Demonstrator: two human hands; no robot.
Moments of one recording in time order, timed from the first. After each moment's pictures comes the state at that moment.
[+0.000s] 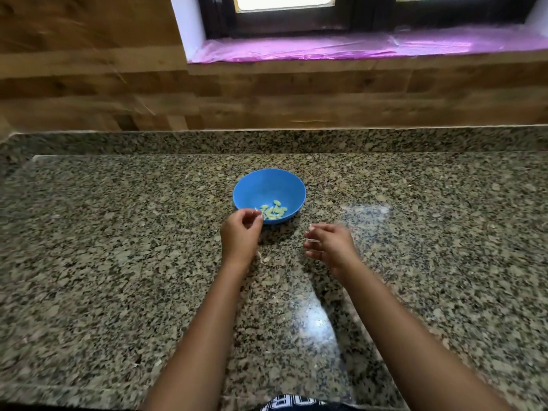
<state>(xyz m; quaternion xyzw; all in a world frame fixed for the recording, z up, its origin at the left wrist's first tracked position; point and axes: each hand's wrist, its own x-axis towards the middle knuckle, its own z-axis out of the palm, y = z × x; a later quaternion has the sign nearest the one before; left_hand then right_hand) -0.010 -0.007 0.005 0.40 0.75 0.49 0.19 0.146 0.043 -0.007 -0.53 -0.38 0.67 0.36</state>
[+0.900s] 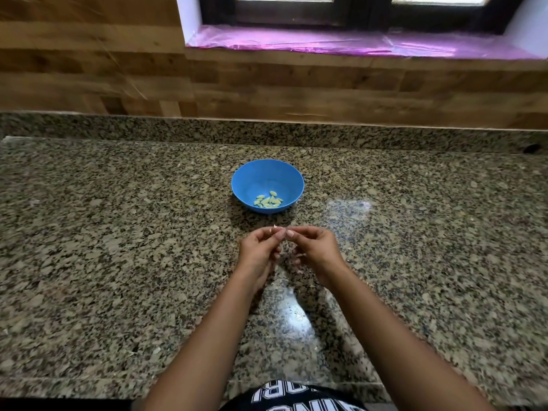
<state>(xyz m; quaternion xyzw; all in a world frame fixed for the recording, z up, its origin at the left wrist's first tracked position) 0.018 -0.036 -0.019 0.17 0.52 0.61 0.57 0.132 -0.007 0.002 -0.49 -0.44 0.67 0.35</state>
